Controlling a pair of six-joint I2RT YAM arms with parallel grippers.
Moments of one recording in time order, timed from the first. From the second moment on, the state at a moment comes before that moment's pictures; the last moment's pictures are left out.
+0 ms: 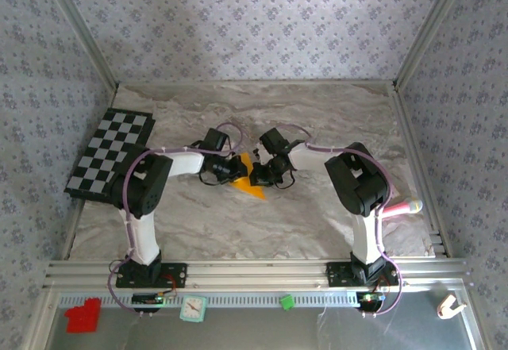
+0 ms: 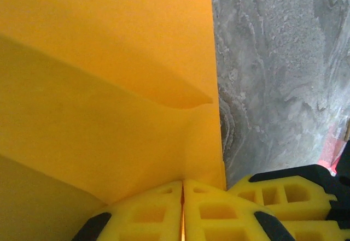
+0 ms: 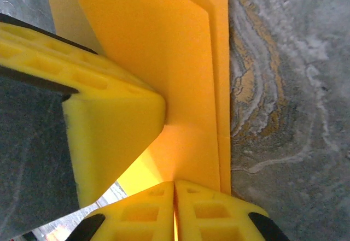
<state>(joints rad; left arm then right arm) -0.50 1.91 1.03 -0.17 0.56 -0.72 0.63 1.99 1.21 -0.42 -0.49 0.49</state>
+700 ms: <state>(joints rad) -0.27 2.02 1.25 -0.38 0.52 -0.58 0.63 1.99 1.20 -0.41 -0.49 0.44</state>
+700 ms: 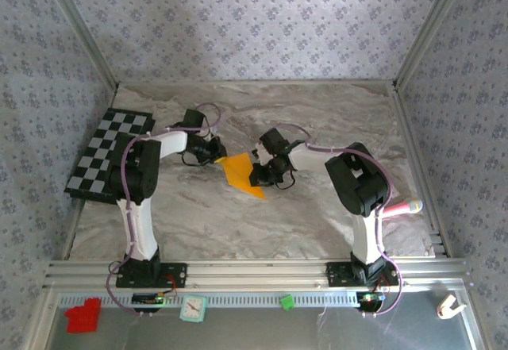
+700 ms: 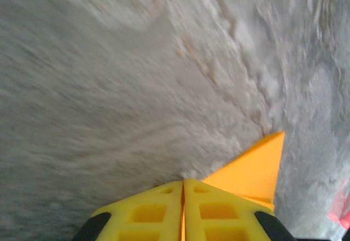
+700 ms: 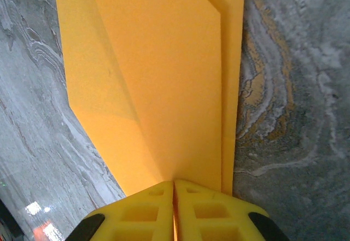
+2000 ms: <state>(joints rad) -0.41 1.95 1.14 -0.26 0.47 -0.79 0.63 1.95 1.19 -0.30 -0.54 0.66</state>
